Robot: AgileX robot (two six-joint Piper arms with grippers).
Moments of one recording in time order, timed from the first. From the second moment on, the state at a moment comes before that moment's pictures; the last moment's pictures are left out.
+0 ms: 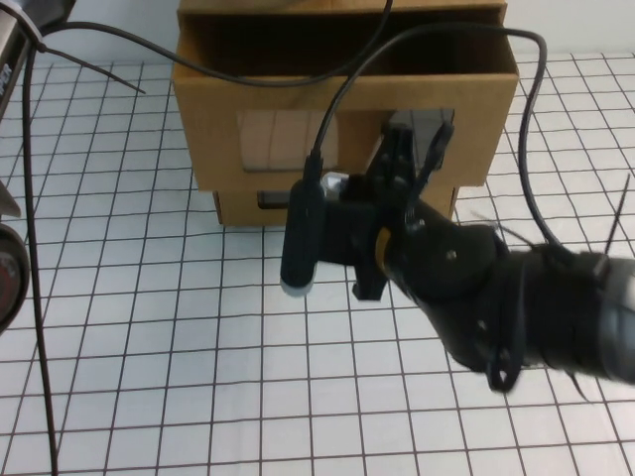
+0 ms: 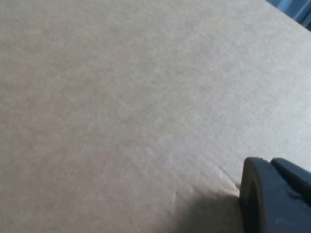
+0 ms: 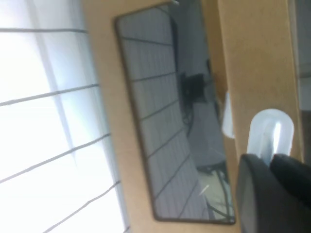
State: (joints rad) right arm 0.90 1.73 -1.14 -1.67 0.49 0.72; left arm -0.34 2.19 -2.46 -0.64 1.10 0.47
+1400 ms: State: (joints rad) right arm 1.29 1.41 -0.90 -1.47 0.73 0.92; left arm -0.34 2.18 -2.53 -0.67 1.24 0.46
